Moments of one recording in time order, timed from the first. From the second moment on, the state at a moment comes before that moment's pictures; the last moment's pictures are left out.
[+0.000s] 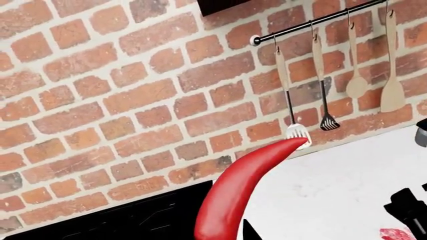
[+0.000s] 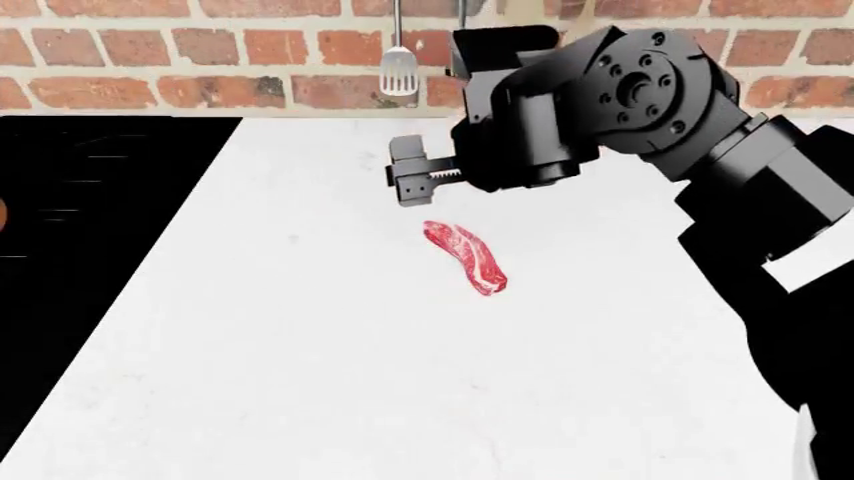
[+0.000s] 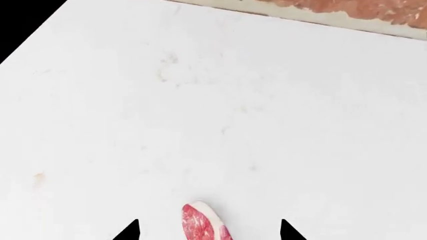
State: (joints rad) left arm -2.17 -1.11 0.85 0.27 -2.48 -1.27 -1.30; right arm 1.74 0.19 -1.25 0.74 1.88 0.97 0.64
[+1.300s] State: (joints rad) left arm -2.19 -1.10 0.86 0.27 -2.51 -1.27 -1.33; right arm 1.59 0.25 -1.32 0.63 1.81 1.01 0.54
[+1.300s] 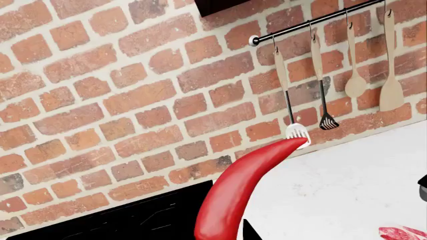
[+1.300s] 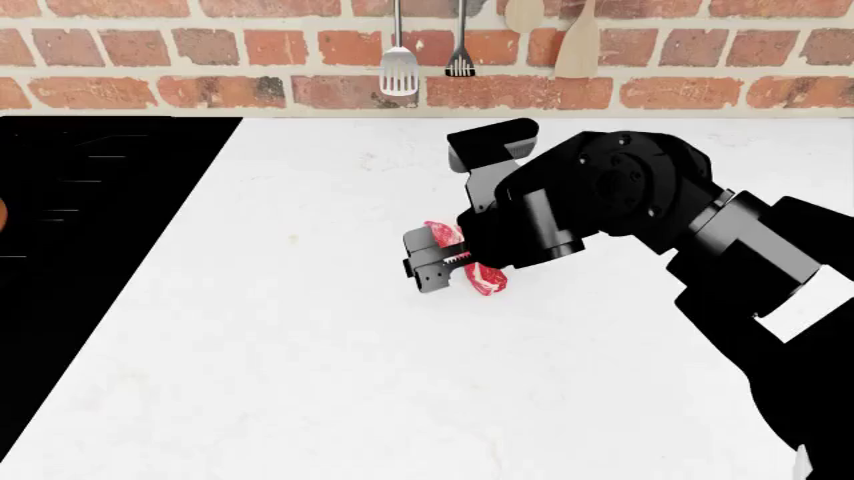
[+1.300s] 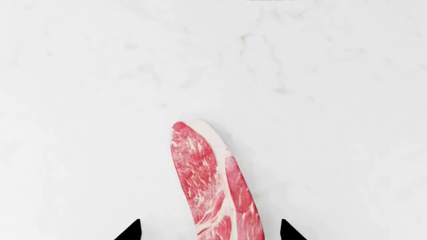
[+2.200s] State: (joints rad) left arm -2.21 -1.08 0.87 0.25 -2.52 -1.27 -1.34; right arm 1.57 0.33 -1.32 0.49 1.73 0.92 0.60
